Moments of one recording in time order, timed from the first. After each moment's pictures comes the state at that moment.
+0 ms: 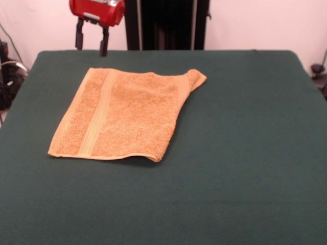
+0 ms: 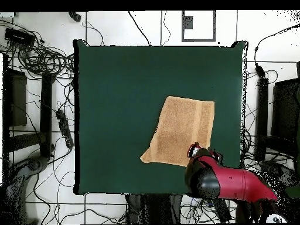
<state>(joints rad) -0.51 -0.82 0.00 1.96 -0.56 0.15 2.09</state>
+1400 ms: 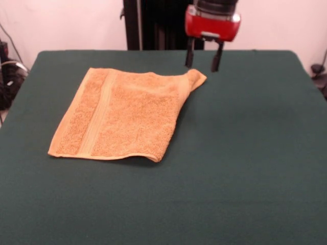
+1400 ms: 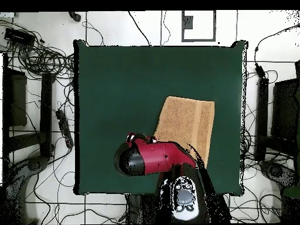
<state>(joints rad) -0.05 -0.71 -0.04 1.87 -0.28 0.28 2.09</state>
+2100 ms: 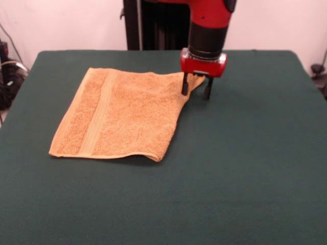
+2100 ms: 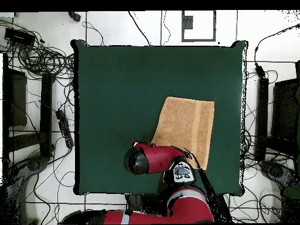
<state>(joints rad) -0.08 -0.45 -0.05 1.85 -0.27 0.11 2.09</state>
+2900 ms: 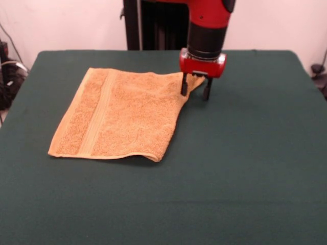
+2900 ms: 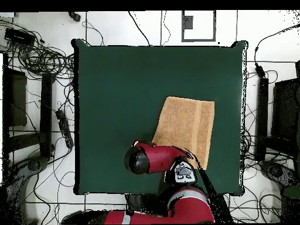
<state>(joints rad) -0.08 -0.45 -0.06 1.85 -0.25 0.11 2.09</state>
